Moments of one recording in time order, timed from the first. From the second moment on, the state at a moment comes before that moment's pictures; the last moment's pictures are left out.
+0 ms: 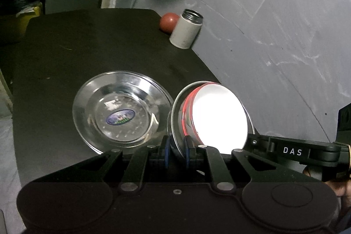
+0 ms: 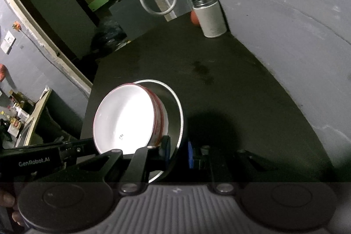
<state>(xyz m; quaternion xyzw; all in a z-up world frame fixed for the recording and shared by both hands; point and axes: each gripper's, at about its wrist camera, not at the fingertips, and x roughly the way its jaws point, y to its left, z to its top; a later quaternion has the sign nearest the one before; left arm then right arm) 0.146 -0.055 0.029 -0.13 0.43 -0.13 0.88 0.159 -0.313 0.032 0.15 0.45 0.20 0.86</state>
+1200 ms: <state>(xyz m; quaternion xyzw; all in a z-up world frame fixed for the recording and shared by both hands) 0.152 0.033 0.034 -0.16 0.43 -0.04 0.89 0.207 -0.218 0.023 0.12 0.47 0.28 0.83</state>
